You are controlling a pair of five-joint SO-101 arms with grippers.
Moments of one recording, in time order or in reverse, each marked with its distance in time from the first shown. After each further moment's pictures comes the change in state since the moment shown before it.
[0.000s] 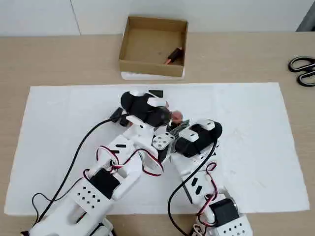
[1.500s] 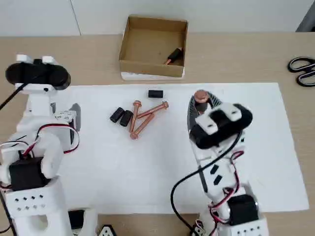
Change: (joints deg) left arm -49.1 -0.3 -35.7 56.6 -20.4; right arm 9.9 20.8 -31.1 -1.0 11.7
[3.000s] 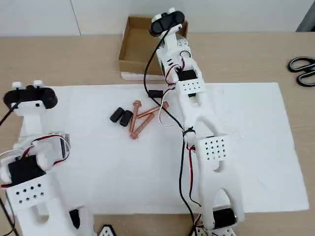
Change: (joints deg) left arm -11.4 0.0 13.5 2.2 -1.1; right arm 1.0 142.9 -116.0 -8.5 0.4
